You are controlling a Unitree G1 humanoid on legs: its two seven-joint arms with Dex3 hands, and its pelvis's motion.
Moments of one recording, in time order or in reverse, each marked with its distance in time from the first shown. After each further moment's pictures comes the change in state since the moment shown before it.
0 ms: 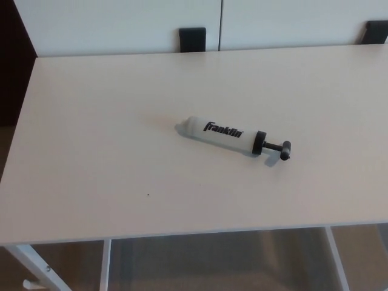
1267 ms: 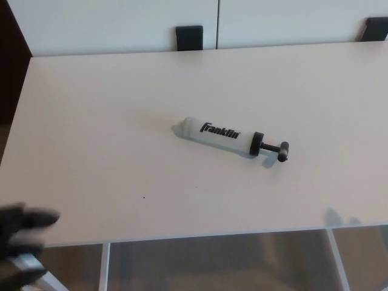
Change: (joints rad) left_arm -0.253 -0.108 -0.158 -0.819 0.321 0.023 0.345; right_arm 0.114 0.071 0.231 -0.797 -0.161 0.012 -0.233
